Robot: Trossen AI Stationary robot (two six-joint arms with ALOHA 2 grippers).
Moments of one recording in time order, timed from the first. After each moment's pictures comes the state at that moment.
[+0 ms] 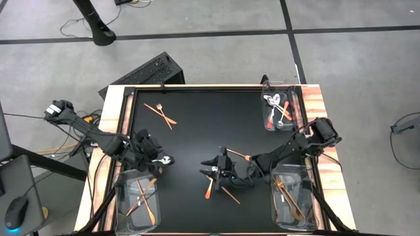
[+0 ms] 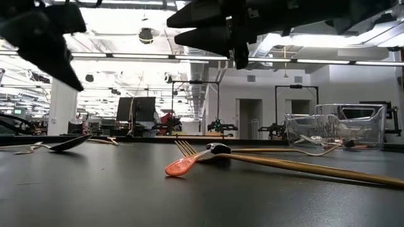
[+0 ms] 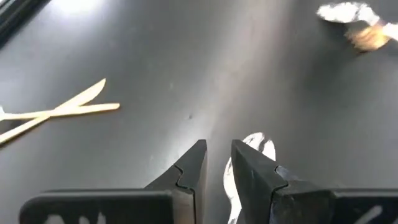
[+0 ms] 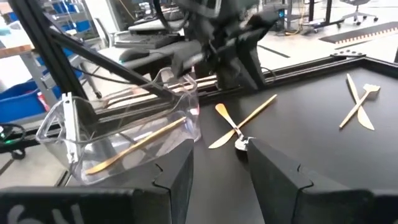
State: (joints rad) left arm -0.49 0.94 0.59 -0.78 -0.60 -0.79; right arm 0.38 1.86 0.95 0.78 0.52 0.28
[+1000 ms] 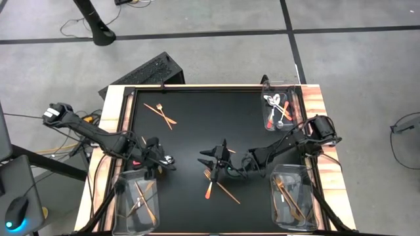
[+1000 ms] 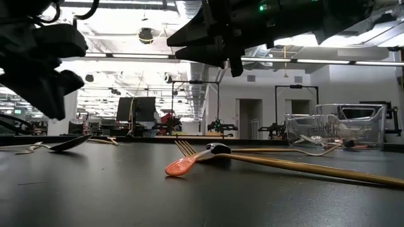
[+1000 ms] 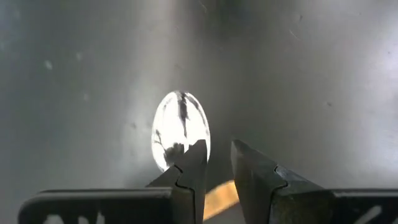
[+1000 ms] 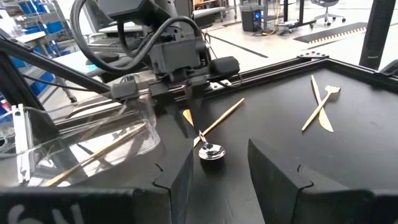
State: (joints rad) left arm -0.38 0.97 0.46 -0.52 -0.18 -0.42; right arm 0.29 1.86 0.95 0.76 0.52 0.28
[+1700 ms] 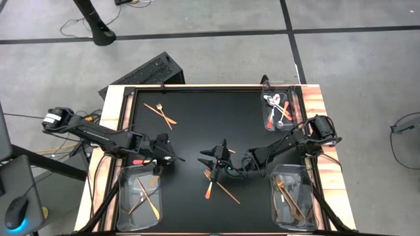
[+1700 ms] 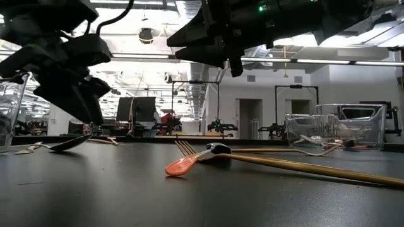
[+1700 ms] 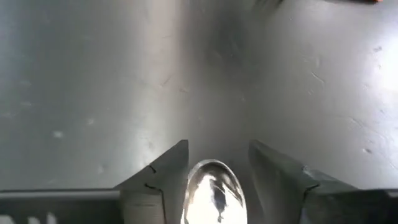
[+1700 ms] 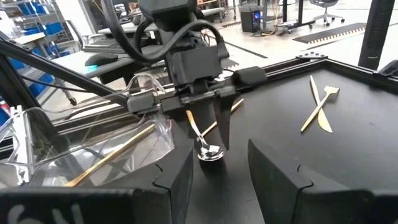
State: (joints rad) left arm -0.18 1.09 0.42 -0.23 -0.07 -0.16; right arm 0.29 1.85 0.95 0.76 0.52 0.28
